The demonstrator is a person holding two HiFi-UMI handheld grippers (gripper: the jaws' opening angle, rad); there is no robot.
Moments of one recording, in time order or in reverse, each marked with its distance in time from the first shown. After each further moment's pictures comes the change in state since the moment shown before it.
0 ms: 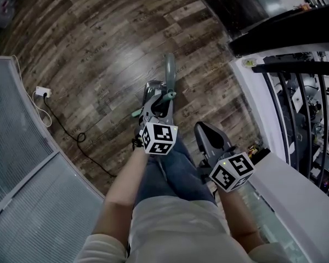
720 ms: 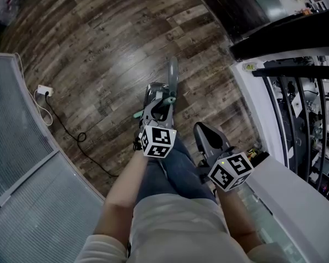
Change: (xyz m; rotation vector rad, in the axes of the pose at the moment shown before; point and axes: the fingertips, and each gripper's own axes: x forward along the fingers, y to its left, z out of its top) left arm -0.016 0.000 -0.001 -0.031 -0.003 -0.019; right arm 0.001 0.010 0.004 -0.008 0.004 0.007
